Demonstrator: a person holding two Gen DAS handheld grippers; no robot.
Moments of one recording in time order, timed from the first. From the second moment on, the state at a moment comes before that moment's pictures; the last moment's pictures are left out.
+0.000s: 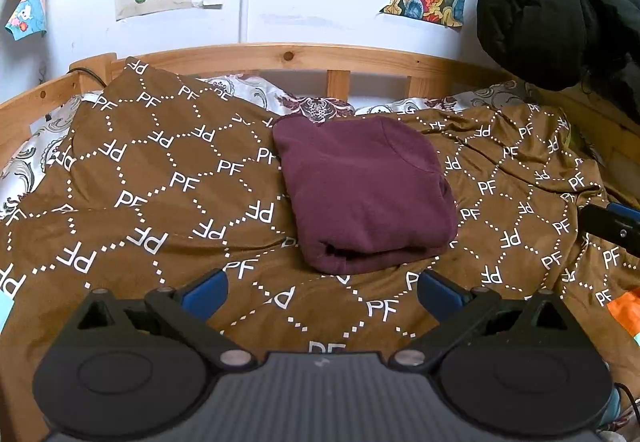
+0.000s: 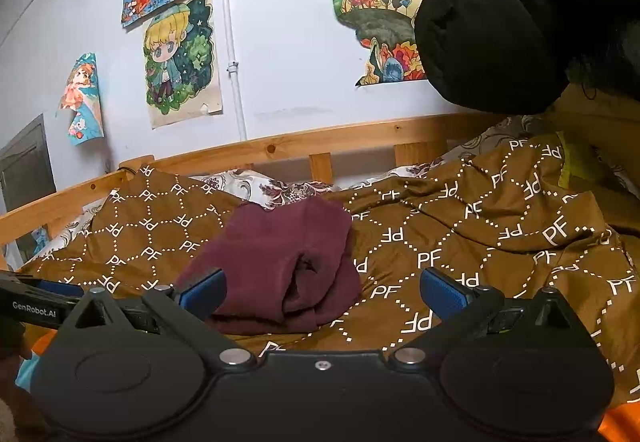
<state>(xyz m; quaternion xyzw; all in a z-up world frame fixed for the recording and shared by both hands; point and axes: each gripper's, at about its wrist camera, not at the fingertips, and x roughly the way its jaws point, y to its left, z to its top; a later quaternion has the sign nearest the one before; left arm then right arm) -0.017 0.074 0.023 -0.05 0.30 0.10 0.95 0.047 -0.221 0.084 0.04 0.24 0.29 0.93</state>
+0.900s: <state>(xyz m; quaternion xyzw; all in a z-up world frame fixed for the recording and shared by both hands) -0.016 0.072 0.023 -0.05 0.31 0.10 0.95 0.048 -0.221 0.084 0.04 0.24 0.29 0.93</state>
